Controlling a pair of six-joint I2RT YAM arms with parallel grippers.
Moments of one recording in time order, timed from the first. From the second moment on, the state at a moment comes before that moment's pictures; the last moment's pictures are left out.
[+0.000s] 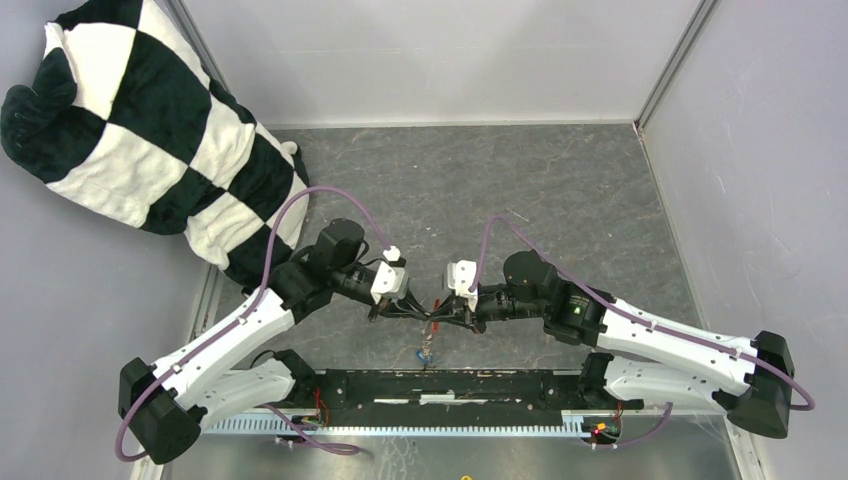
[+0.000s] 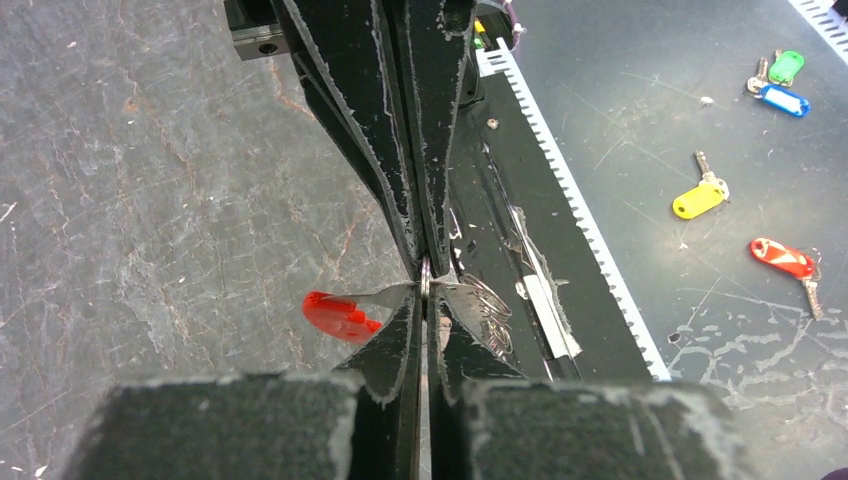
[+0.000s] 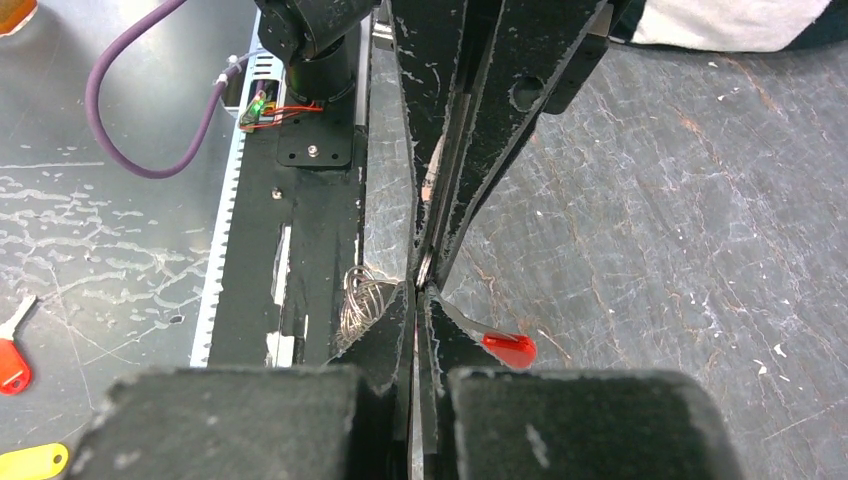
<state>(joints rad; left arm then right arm) -0.71 0.96 0.77 -0.40 1.06 0.57 1.10 0.96 0.74 -0.07 -0.43 -0.18</state>
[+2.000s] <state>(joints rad) -0.76 0.82 0.86 0.33 1.20 0.12 1.02 0.66 0.60 -1.14 0.50 1.31</state>
